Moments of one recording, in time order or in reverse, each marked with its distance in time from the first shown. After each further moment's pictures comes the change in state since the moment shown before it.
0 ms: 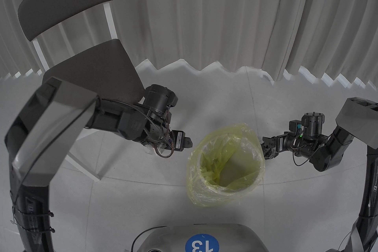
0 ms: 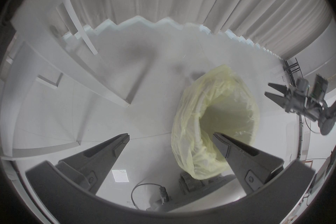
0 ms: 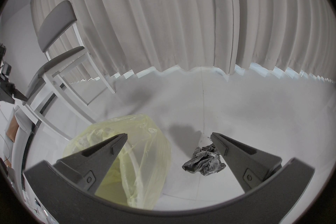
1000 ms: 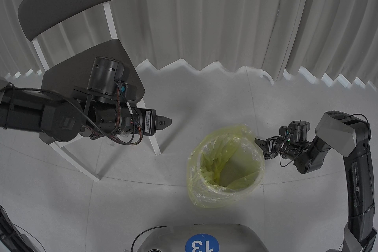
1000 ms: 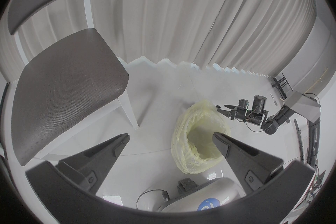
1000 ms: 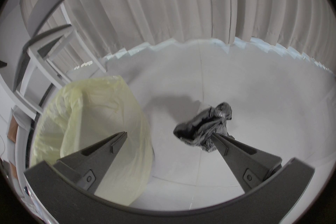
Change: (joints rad) left arm 0.035 -0.440 0.383 -0.208 0.000 0.045; right arm -0.018 0.300 -0.295 -0.039 0.030 0.107
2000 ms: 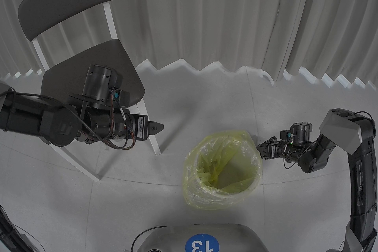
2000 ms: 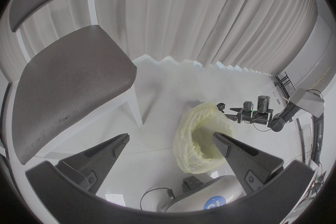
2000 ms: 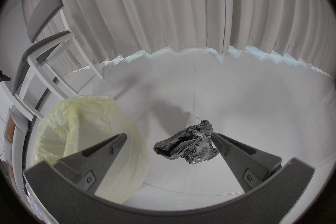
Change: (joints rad) left arm 0.042 -0.003 0.063 -0.036 -0.007 0.020; right arm -0.017 -0.049 0.063 0.097 0.029 -0.094
